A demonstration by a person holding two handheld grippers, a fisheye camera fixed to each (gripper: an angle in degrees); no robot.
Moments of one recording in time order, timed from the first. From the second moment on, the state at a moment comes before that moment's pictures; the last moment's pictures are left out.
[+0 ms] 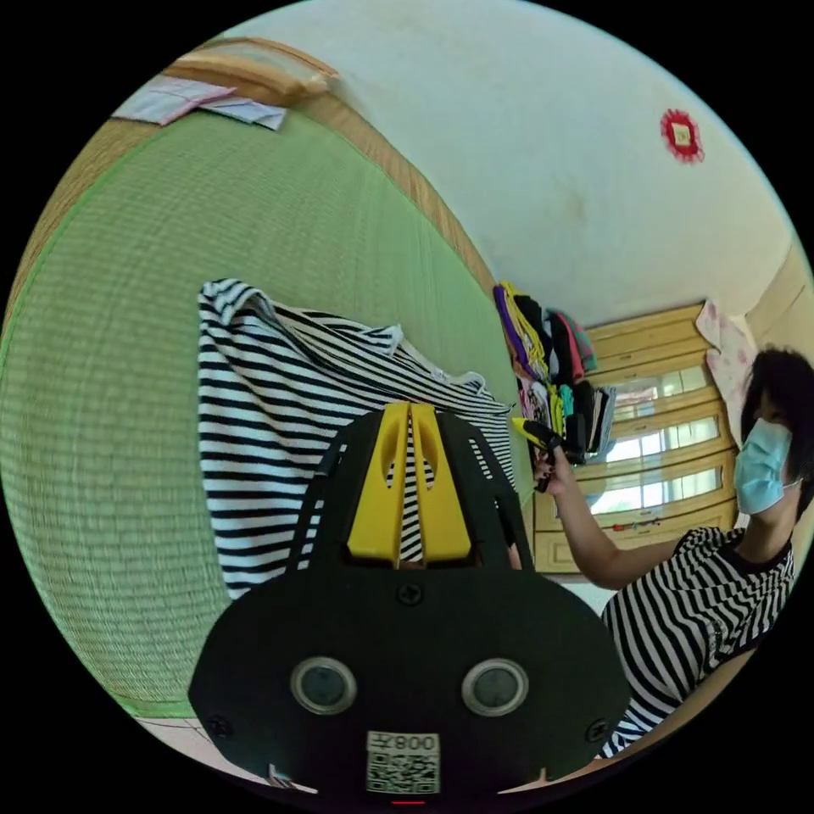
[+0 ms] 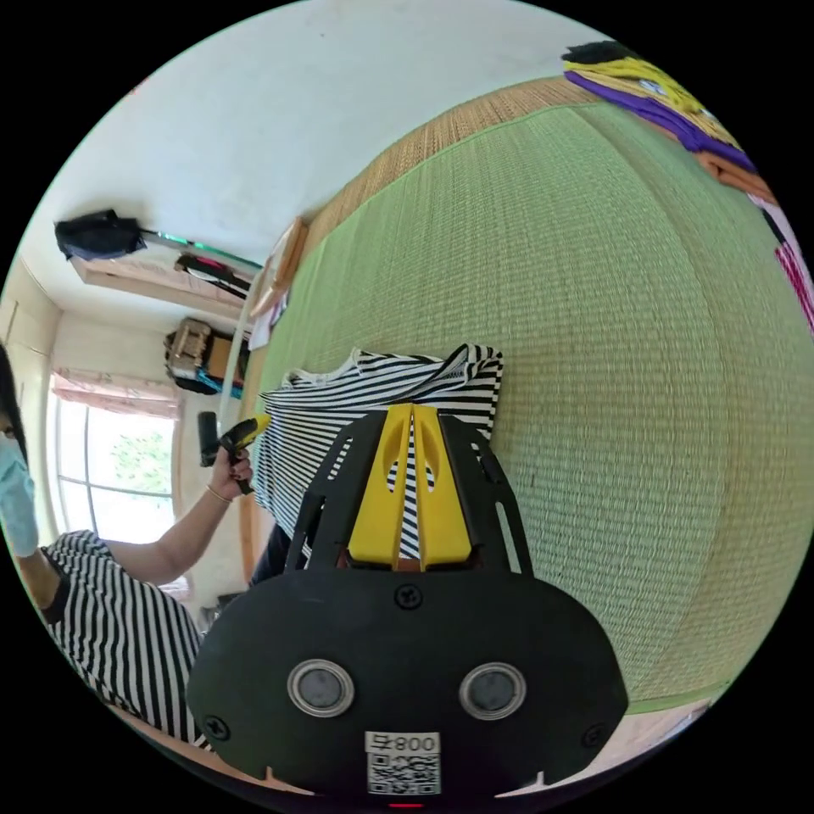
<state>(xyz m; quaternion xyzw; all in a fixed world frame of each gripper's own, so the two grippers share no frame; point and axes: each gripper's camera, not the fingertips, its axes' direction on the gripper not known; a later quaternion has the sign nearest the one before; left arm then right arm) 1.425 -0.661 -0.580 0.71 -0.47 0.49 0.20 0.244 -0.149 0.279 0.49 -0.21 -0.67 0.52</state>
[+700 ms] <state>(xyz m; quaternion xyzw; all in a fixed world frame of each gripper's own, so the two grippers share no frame) 1.542 -0.708 -0.463 0.71 -0.58 0.37 0.15 0.208 -0.072 0.297 0.54 -0.15 -0.65 0.52</state>
